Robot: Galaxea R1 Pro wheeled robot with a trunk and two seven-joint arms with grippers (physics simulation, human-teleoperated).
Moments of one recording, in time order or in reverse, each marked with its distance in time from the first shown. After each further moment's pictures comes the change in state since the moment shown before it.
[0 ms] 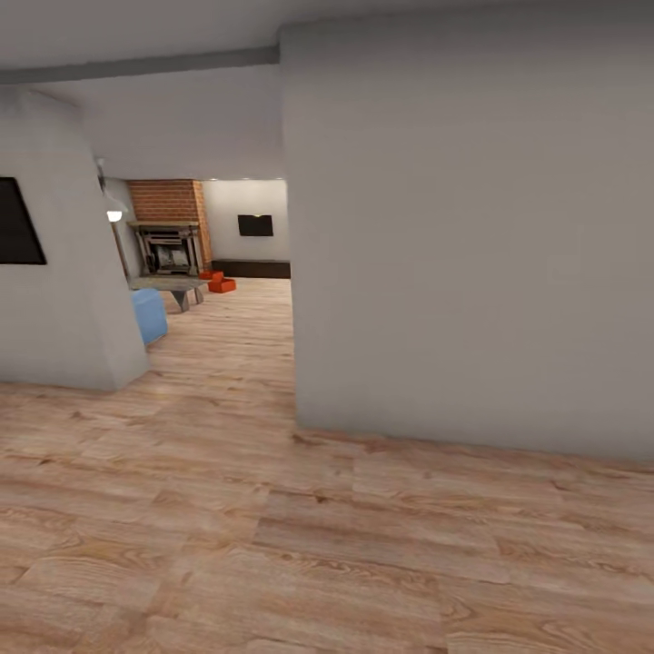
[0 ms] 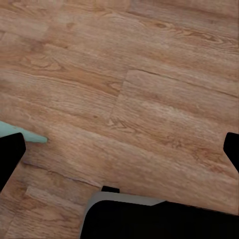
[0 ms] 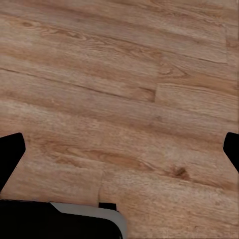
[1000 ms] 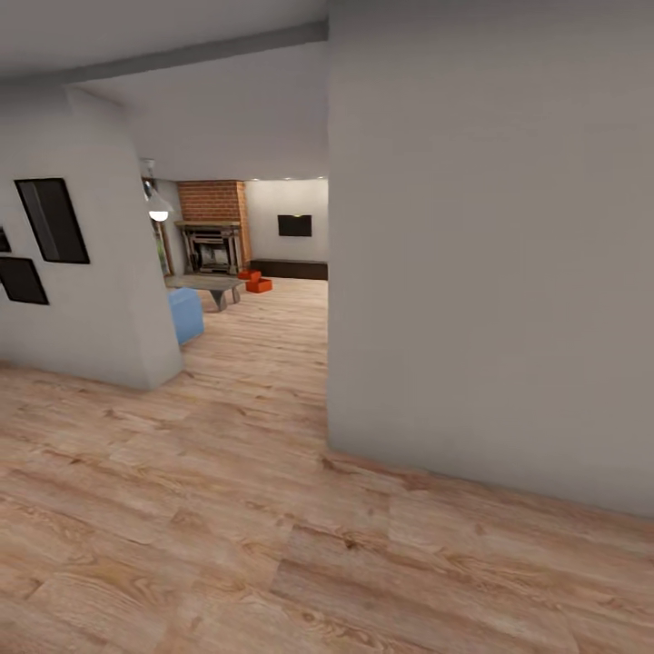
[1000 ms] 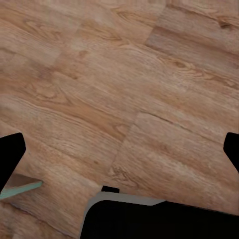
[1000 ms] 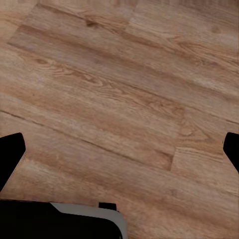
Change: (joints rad) left arm 0.000 0.000 0.000 0.000 0.000 0.000 0.000; right arm 0.000 0.000 0.000 0.000 0.000 0.000 0.000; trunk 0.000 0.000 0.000
